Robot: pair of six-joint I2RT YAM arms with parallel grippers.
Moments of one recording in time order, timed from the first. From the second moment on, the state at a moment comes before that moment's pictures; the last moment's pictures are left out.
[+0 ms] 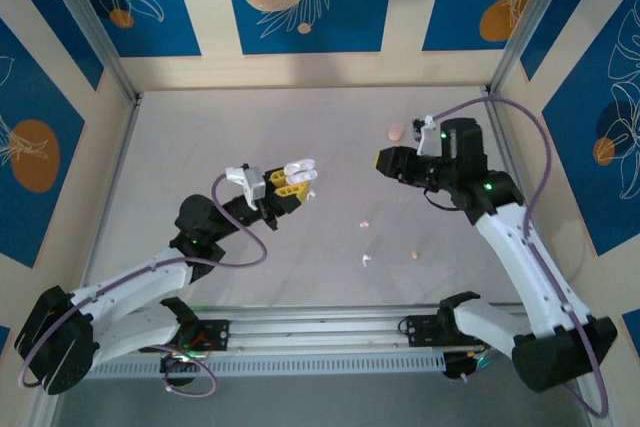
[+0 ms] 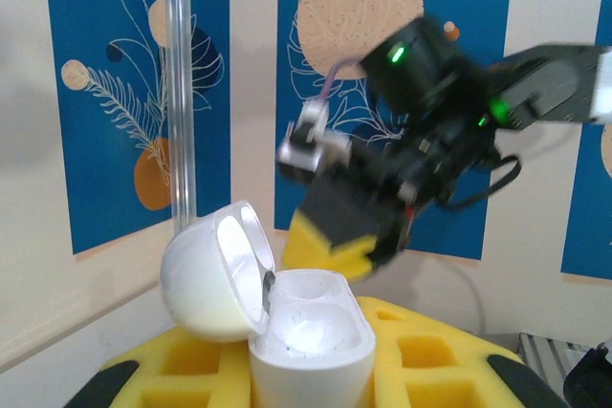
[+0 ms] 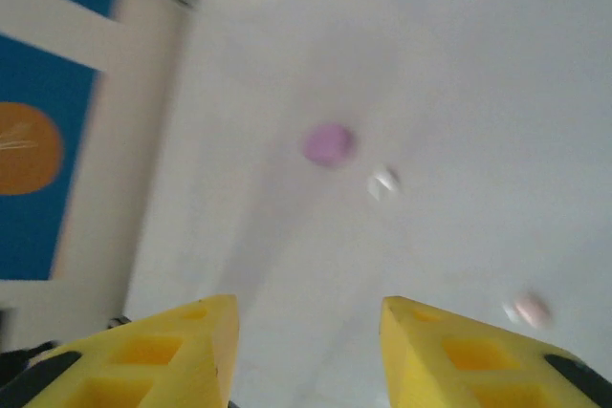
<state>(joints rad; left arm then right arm) -0.72 1.01 0.50 0.85 0.44 -0.17 0.29 1.08 1.08 -0.72 -0.45 0.59</state>
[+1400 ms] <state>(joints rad) -0.72 0.97 0.48 0.76 0.42 -0.15 0.62 1.62 0.94 -0.89 -0.20 0.78</state>
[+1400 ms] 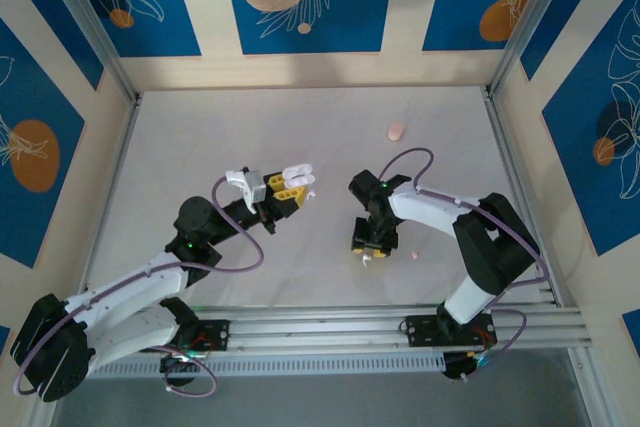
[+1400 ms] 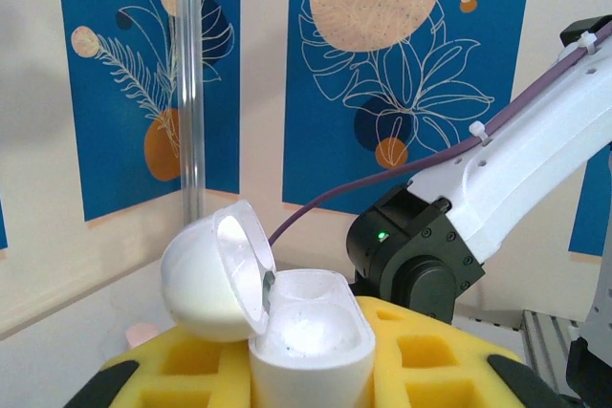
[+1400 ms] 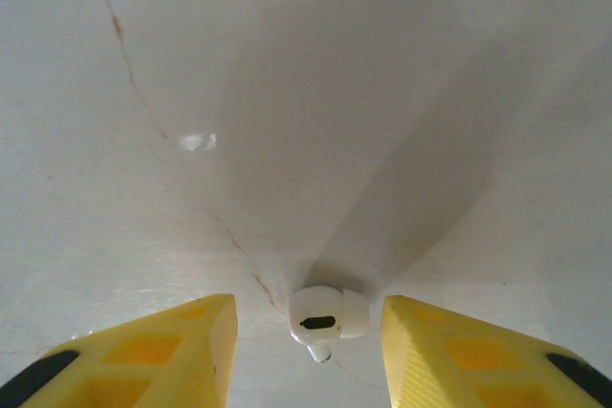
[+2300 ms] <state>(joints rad) -0.72 0.96 0.48 0.76 0.42 -0.15 0.66 1.67 0.94 -0.91 -0.17 0.81</state>
